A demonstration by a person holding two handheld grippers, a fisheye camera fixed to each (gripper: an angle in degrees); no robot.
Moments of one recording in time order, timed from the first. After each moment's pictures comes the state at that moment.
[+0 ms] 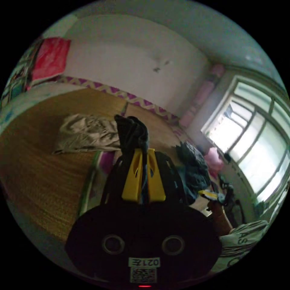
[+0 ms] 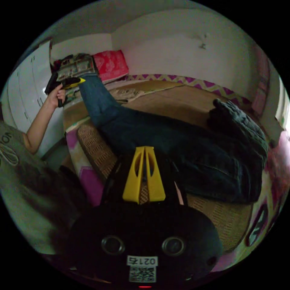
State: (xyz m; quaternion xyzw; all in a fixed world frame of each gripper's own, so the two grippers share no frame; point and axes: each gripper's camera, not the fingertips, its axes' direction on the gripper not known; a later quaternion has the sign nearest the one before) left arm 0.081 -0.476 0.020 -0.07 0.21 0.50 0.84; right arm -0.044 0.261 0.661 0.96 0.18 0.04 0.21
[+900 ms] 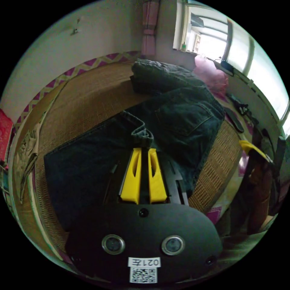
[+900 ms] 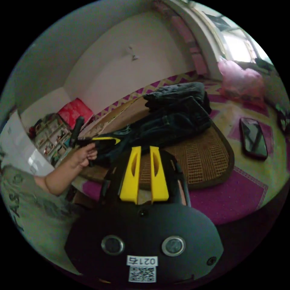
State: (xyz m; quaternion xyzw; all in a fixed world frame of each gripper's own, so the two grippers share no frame) left arm 0.068 0.086 0.293 -0.20 0.06 0.73 0.65; right arm 0.279 0.511 0.988 0.99 -0.07 0.10 0.07
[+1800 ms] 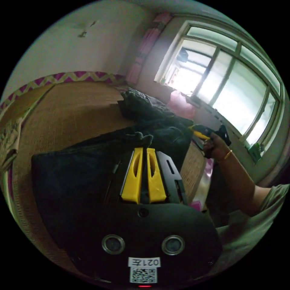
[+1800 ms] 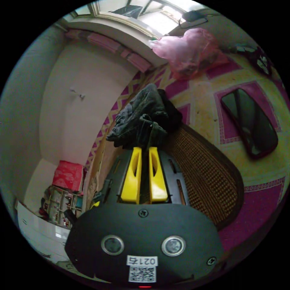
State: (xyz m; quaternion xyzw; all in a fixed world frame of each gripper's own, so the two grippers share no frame) left arm 0.042 -0.030 0.288 -0.23 0.28 0.66 0.66; right arm 0.574 0.685 1.003 0.92 -0.36 0.14 -0.03
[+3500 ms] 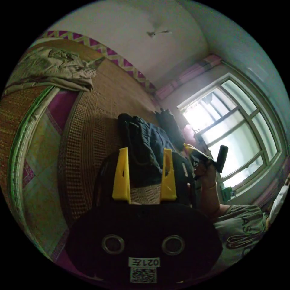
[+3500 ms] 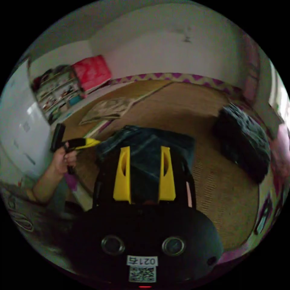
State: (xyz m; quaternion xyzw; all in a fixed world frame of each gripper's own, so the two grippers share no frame) left arm 0.074 -0.614 0.210 -0.30 0.29 0.44 0.79; right arm 0.169 0.169 0.525 0.97 0.11 0.08 0.20
